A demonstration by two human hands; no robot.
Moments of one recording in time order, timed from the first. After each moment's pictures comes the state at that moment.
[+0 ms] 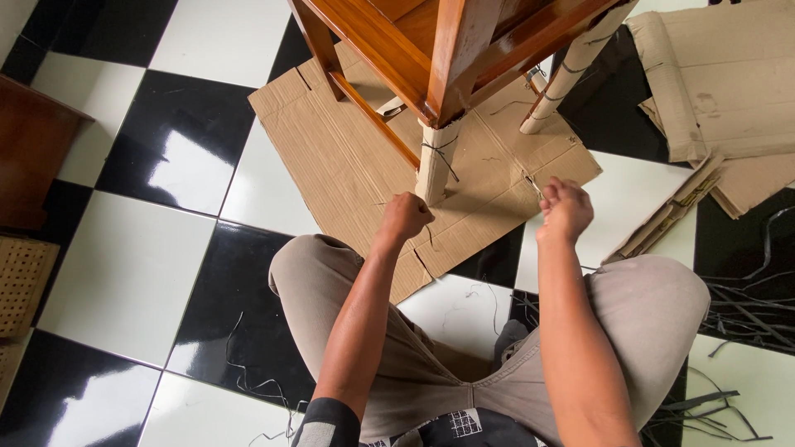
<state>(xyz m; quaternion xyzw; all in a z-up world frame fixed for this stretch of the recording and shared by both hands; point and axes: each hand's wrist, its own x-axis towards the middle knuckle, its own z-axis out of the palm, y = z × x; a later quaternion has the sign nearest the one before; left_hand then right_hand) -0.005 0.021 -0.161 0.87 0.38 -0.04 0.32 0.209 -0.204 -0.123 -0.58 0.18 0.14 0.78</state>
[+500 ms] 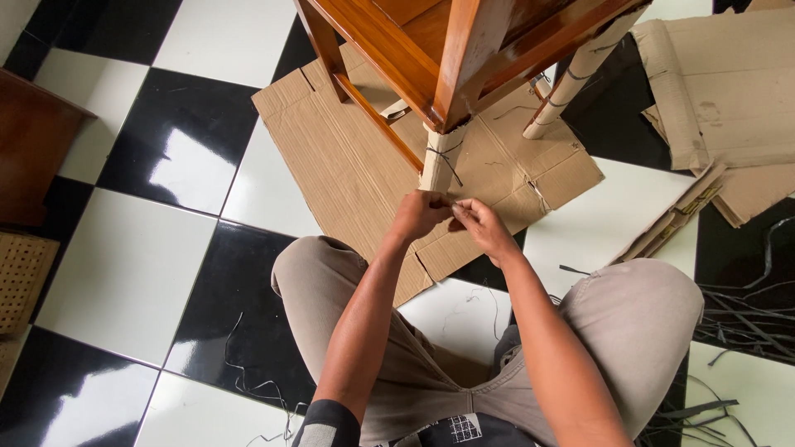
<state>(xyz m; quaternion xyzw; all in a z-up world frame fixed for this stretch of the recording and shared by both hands) 0.002 -0.005 -0.090 0.81 0.35 0.01 0.47 0.091 -0.159 -0.072 -0.64 -0.24 0.41 0.61</state>
